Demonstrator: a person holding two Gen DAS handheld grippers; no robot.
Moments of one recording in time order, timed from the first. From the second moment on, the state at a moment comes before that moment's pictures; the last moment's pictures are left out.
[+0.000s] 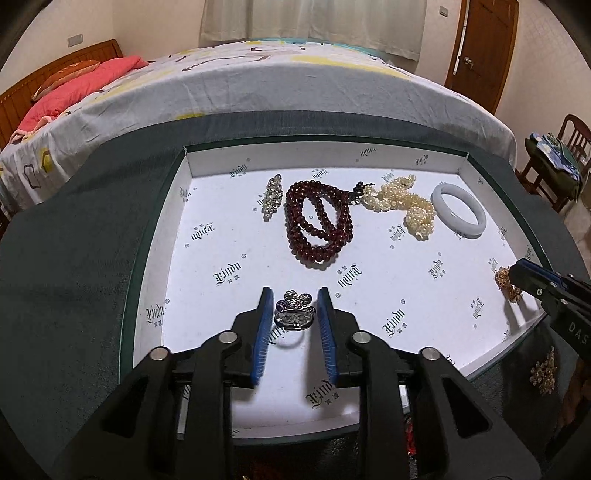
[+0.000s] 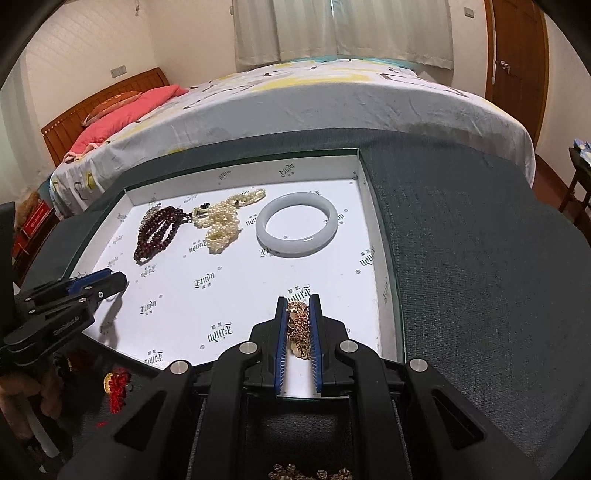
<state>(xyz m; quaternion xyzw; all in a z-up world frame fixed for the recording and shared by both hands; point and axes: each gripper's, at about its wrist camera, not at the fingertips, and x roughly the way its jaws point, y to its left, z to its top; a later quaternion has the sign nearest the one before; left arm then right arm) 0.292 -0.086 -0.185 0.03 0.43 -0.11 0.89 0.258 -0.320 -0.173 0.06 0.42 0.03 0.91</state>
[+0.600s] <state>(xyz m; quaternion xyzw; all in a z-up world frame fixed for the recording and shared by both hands) 0.262 -0.073 -0.152 0.01 0.40 -0.10 0.91 0.212 -0.333 -0.138 0.08 0.39 0.02 0.92</state>
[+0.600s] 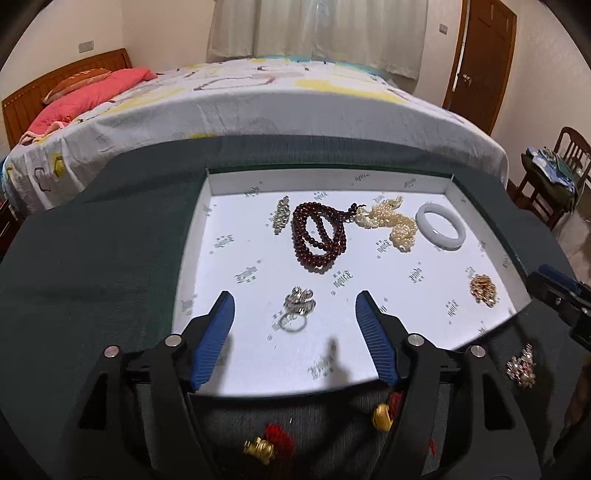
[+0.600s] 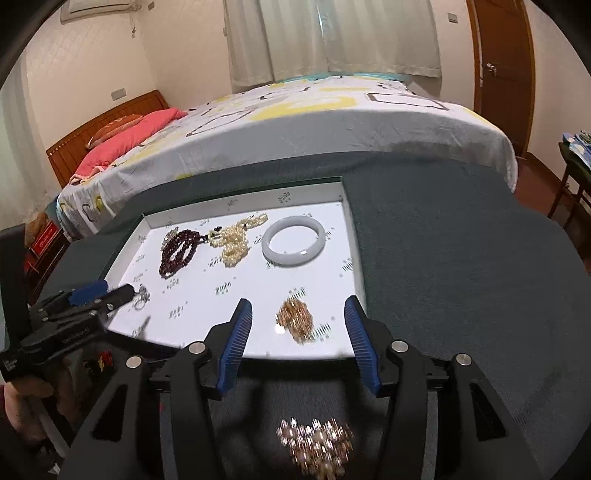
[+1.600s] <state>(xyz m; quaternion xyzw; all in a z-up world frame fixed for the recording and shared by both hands) 0.162 -0.031 -0.165 -0.01 0.43 -0.07 0.90 0.158 -0.339 -0.177 0.09 0.43 0.00 0.90</state>
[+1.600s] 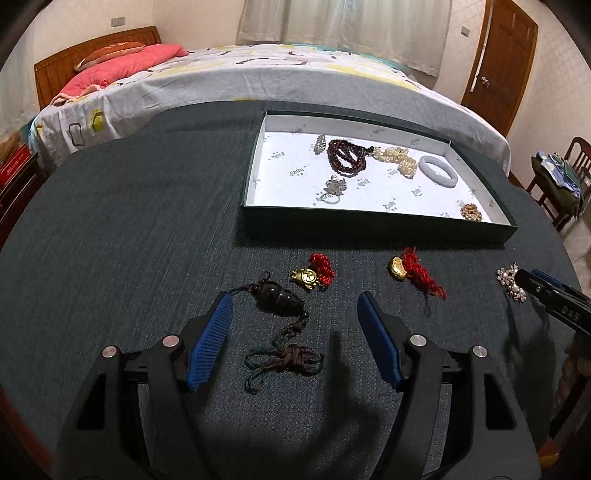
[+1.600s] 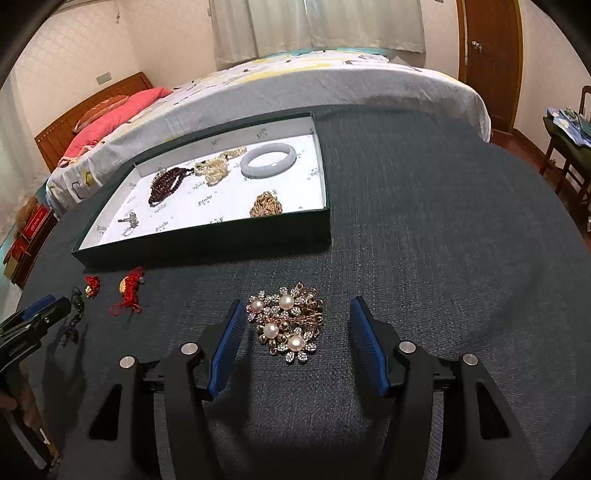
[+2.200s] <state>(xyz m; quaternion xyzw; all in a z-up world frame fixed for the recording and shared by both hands) 0.165 -0.034 -0.175 -0.01 0.44 -0.07 0.89 0.164 -0.319 -0.185 0.04 0.44 0.01 0.90</state>
